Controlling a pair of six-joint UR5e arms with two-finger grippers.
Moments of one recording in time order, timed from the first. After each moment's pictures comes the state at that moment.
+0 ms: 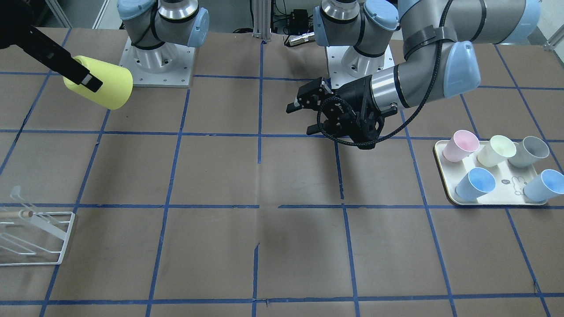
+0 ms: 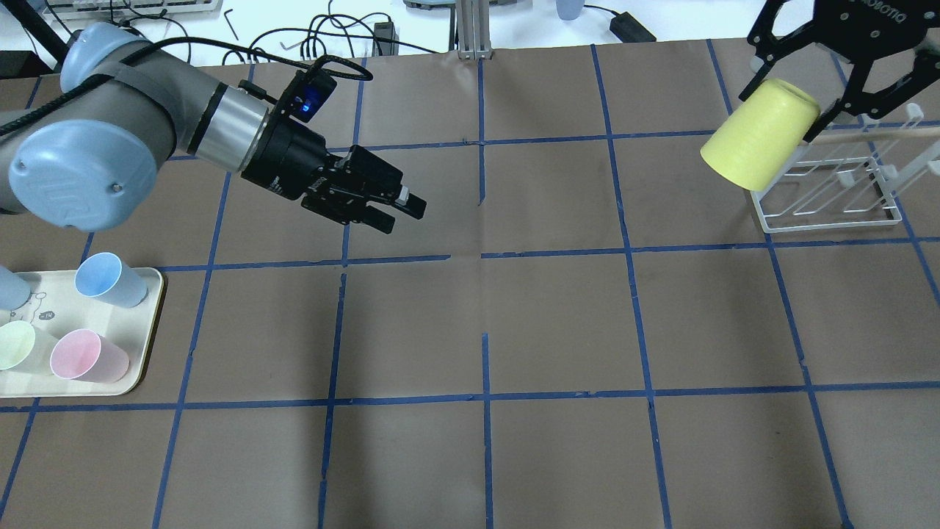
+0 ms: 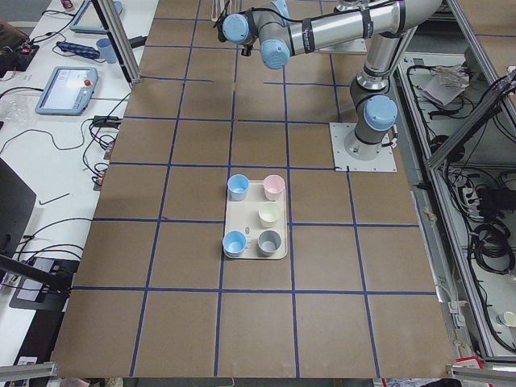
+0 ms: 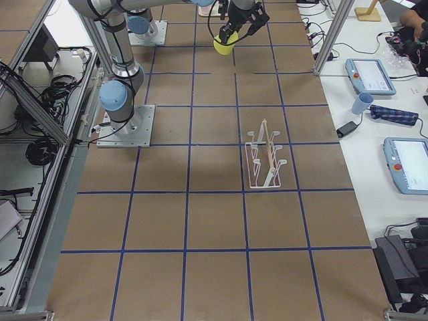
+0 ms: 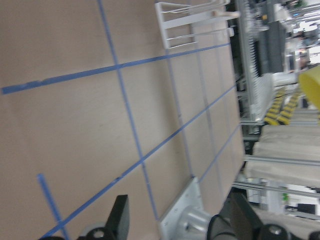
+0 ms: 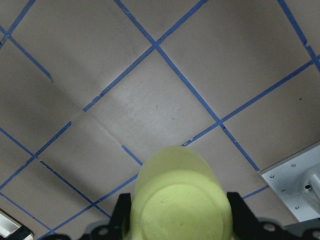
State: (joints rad) left arm -1.49 -1.64 -1.75 -1.62 0.87 0.47; right arm 1.35 -1.47 1.24 -1.11 -1.35 0.42
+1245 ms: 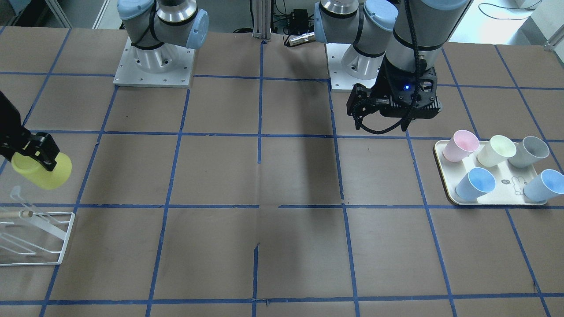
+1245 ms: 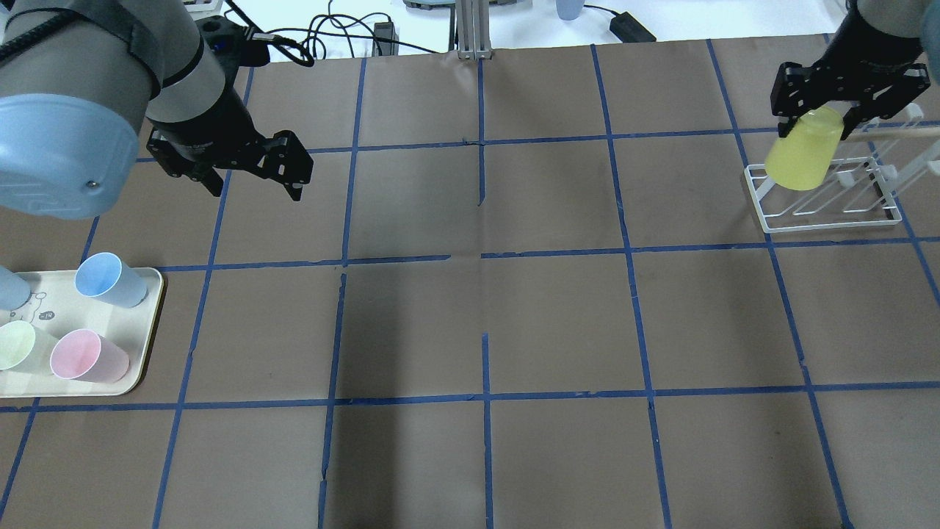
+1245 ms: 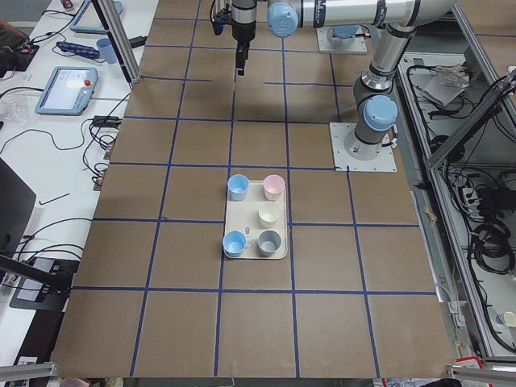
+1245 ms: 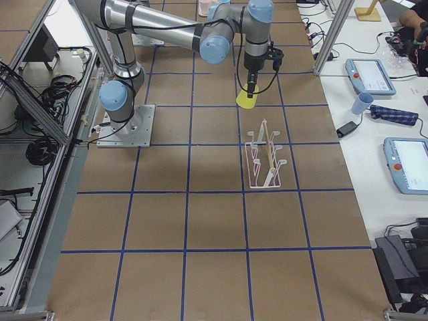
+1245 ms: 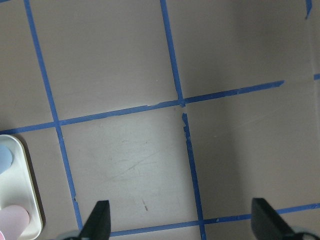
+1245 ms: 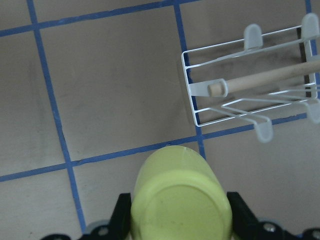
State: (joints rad) left arm -1.60 -1.57 -1.64 -1.44 1.63 0.03; right arm 1.26 -1.42 1.56 -1.78 -1.64 -0.18
